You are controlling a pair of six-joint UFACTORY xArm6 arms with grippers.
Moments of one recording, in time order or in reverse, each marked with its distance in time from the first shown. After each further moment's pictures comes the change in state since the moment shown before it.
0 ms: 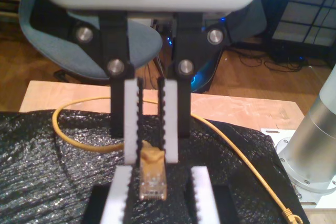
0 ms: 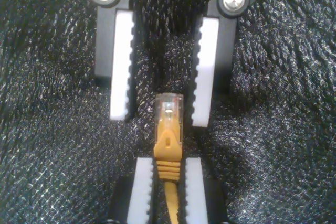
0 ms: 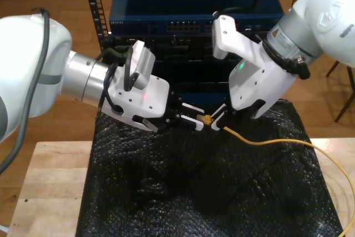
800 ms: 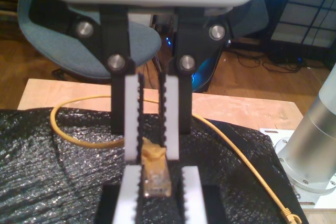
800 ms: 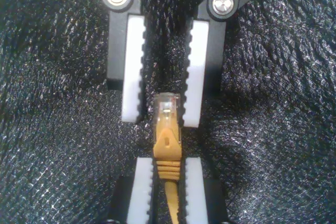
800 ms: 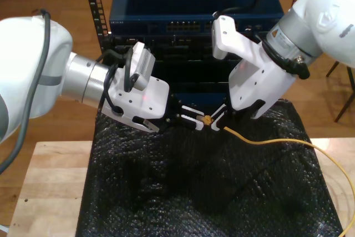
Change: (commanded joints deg) left arm 0.0 0.1 0.2 0.0 0.0 0.0; right arm 0.1 0.1 0.0 0.0 0.0 0.0
